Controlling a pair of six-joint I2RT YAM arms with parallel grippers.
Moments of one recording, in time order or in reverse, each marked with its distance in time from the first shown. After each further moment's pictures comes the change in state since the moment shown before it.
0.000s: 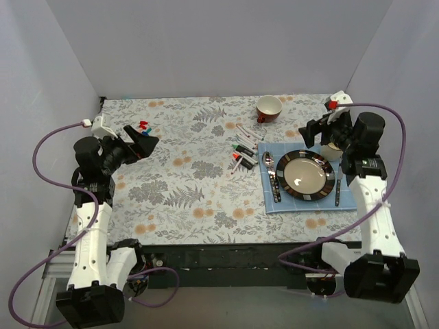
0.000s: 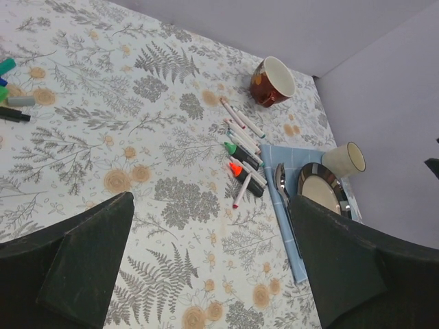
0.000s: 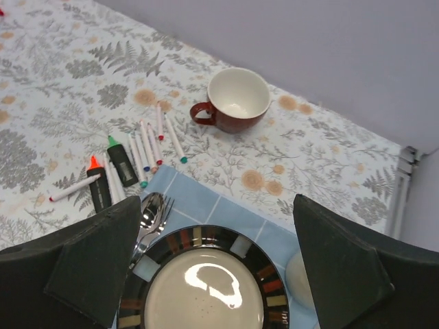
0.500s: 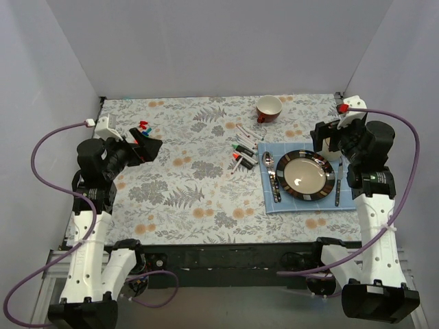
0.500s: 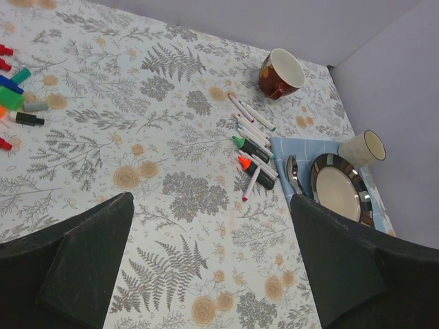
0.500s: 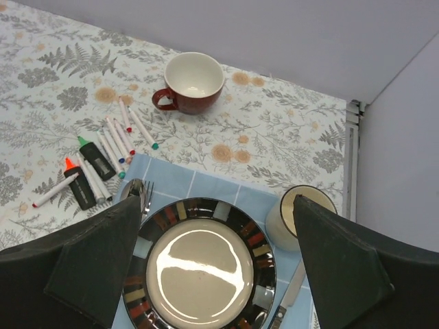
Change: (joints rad) left arm -0.098 -0.058 0.048 -0.131 -0.130 0.077; right arm -0.002 -0.217 -0.023 -0.143 0.230 0.054
